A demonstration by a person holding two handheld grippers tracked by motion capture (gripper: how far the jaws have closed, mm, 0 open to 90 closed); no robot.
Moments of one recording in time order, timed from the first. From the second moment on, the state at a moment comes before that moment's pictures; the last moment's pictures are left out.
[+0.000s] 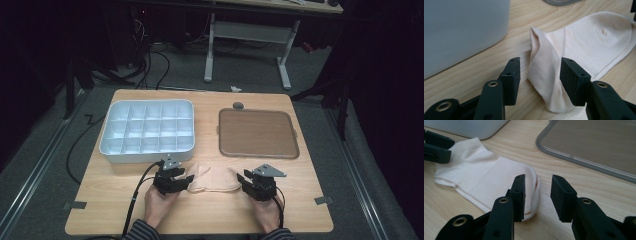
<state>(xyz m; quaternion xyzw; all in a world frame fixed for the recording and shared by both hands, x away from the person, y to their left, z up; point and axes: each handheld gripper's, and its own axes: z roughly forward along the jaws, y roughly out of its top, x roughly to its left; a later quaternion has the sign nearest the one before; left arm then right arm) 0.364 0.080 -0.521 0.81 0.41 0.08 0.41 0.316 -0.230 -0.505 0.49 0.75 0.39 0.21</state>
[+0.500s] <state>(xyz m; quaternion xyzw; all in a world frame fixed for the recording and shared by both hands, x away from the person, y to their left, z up) 0.366 0.084 -0.529 0.80 0.43 0.08 0.41 0.318 -0.183 -0.509 0.44 0.78 0.42 0.16</state>
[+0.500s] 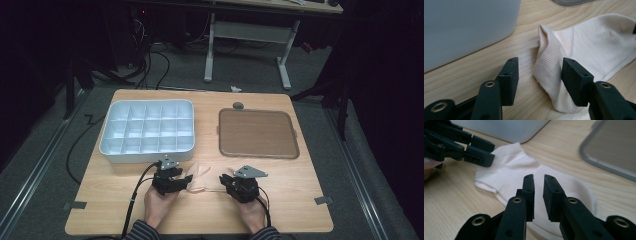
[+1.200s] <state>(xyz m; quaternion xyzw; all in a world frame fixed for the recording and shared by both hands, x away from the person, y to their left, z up) 0.359 0.077 -0.532 0.81 0.40 0.08 0.41 0.329 -0.147 -0.531 0.43 0.81 0.38 0.15</state>
